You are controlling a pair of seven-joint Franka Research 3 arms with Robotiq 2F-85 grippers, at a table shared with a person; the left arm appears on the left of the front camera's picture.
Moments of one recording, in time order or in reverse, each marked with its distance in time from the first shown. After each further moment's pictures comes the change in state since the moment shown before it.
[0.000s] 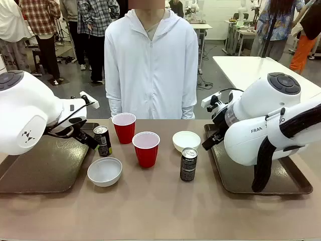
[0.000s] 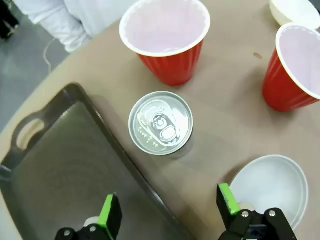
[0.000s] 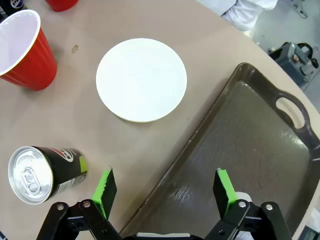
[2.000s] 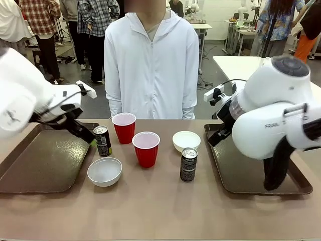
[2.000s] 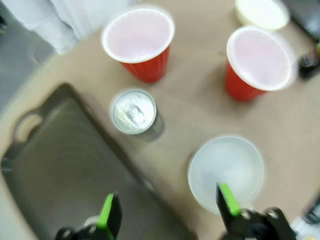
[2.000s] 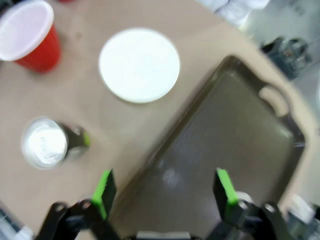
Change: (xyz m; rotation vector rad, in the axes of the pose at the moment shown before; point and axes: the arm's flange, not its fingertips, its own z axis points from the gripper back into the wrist) left arm 0.009 -0.011 0.077 -0.086 0.052 -0.012; right arm 0.005 0.002 0.057 -0.039 0.096 0.044
